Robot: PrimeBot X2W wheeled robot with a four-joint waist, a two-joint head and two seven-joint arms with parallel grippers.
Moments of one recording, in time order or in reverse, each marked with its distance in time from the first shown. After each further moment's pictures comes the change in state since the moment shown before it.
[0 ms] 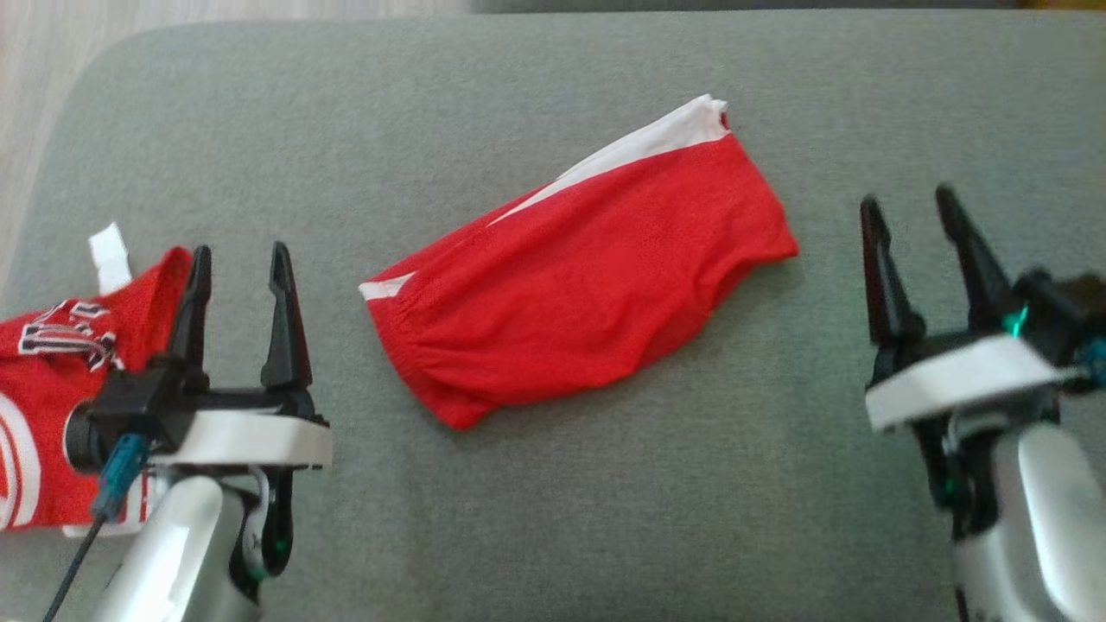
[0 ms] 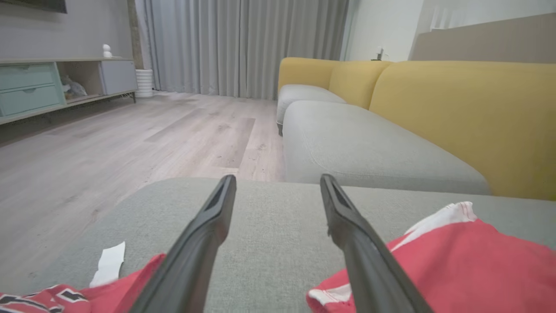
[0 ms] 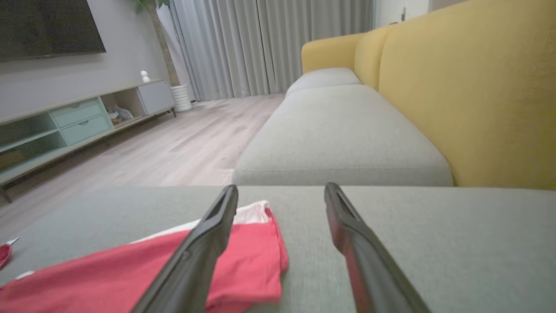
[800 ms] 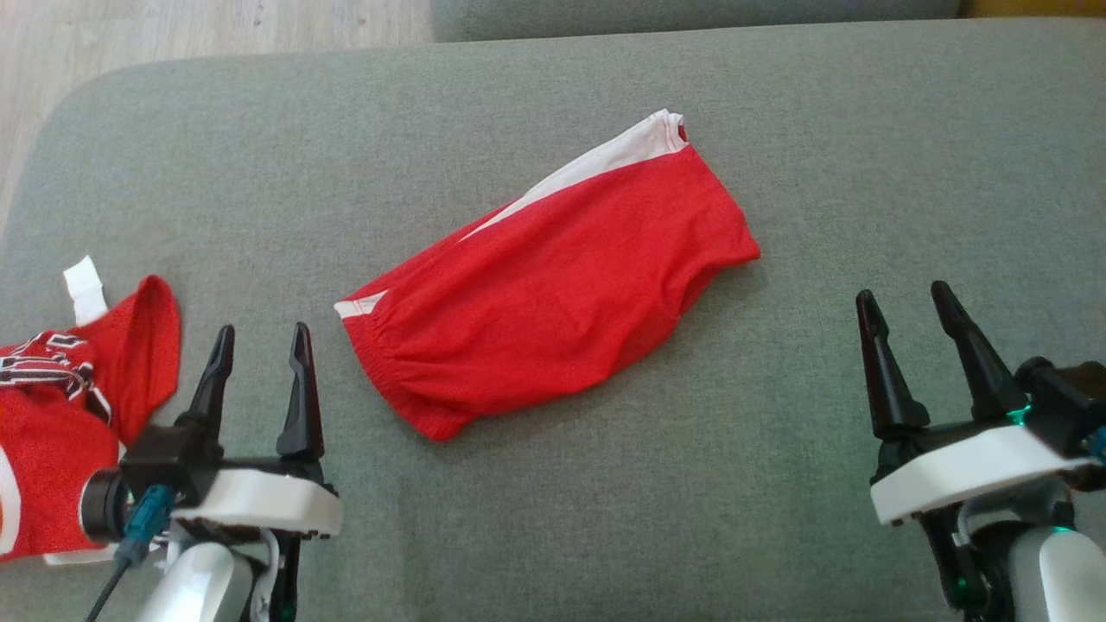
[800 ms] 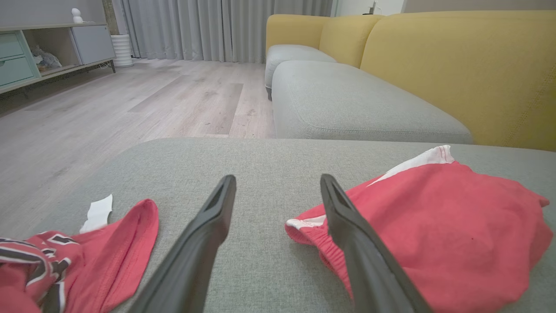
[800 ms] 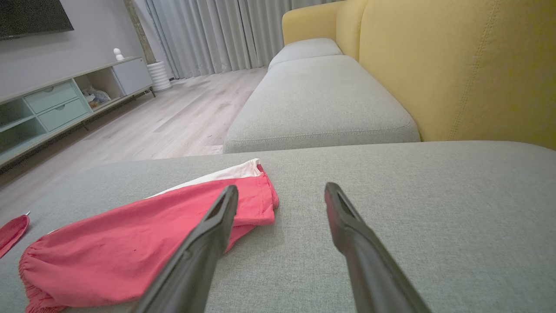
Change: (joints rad) left arm 0.127 0.029 -0.032 -0.042 0.007 0.044 0.070; right arm 0.249 0.065 -0.039 -0.263 -0.025 0.000 0.161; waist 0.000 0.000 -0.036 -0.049
